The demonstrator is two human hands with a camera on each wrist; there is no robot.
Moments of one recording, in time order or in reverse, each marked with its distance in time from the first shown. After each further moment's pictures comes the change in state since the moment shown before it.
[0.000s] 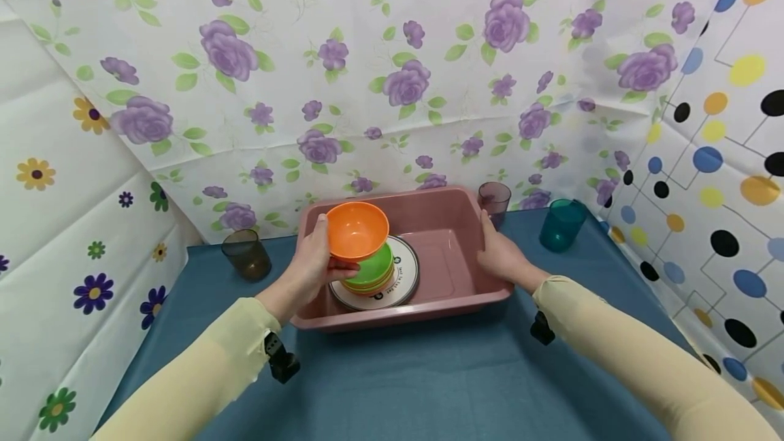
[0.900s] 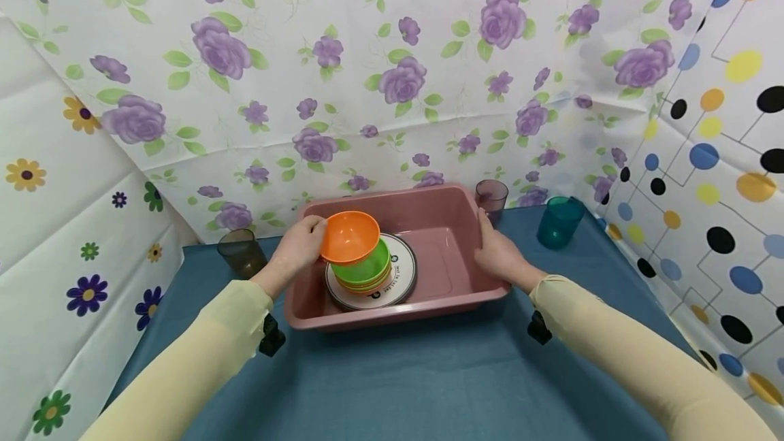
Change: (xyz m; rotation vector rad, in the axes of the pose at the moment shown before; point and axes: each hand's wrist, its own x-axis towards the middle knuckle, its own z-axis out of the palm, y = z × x) left_hand 0.031 0.007 -0.028 0.789 0.071 0.209; right_hand 0.000 0.004 0.001 0.002 0.027 0.002
